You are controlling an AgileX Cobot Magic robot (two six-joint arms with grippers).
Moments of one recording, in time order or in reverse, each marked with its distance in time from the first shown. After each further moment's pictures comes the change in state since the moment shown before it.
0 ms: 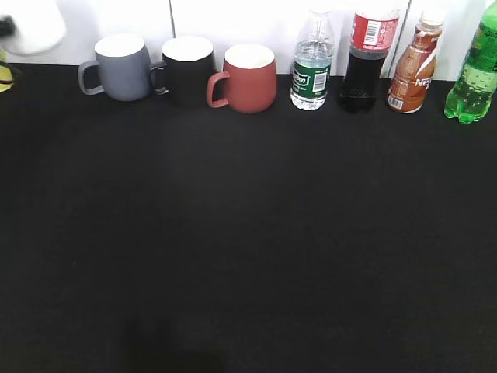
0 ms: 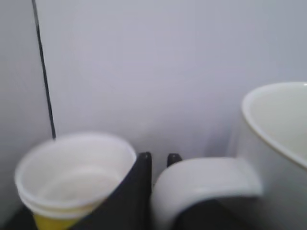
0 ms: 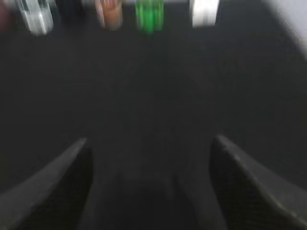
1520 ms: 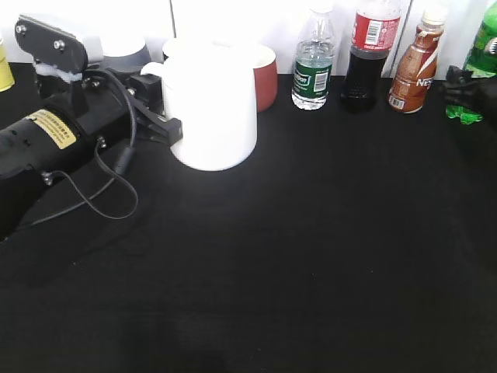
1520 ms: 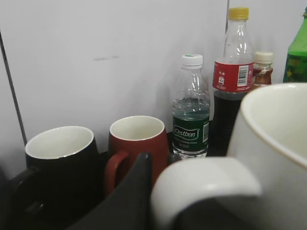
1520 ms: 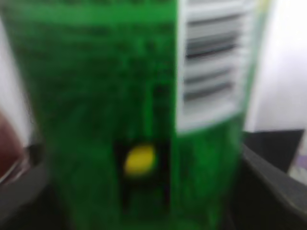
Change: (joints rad) left arm -0.598 -0.265 0.451 0.157 -0.106 -0.011; right arm -0.005 2.256 -0.608 0.003 -1.907 -0.003
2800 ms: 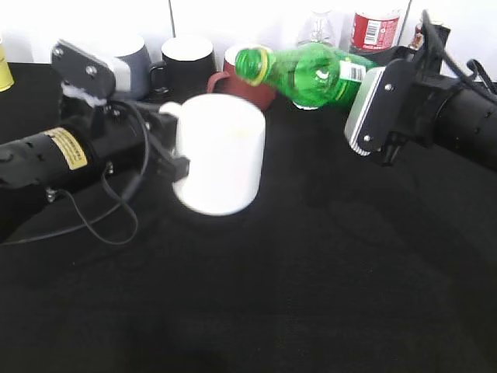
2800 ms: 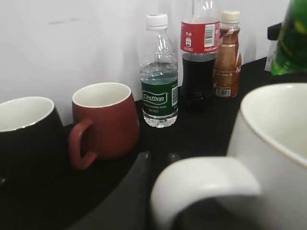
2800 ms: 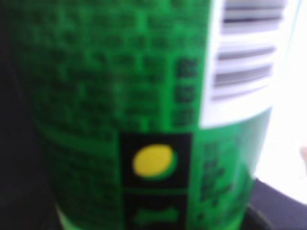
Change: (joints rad) left arm 0.000 0.000 0.000 0.138 0.211 -0.071; right arm 0.420 -0.580 0.459 -0.272 0.183 -1.060
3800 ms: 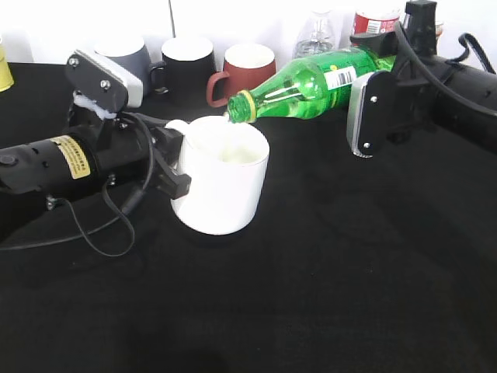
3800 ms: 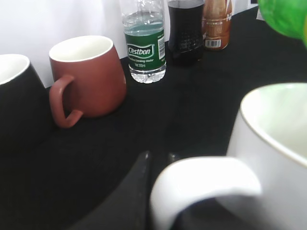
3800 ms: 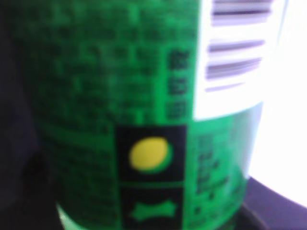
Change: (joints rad) left arm 0.000 0.000 0.000 0.078 0.055 -0.001; right arm 0.000 0.000 -0.058 0.022 0.007 -0.363
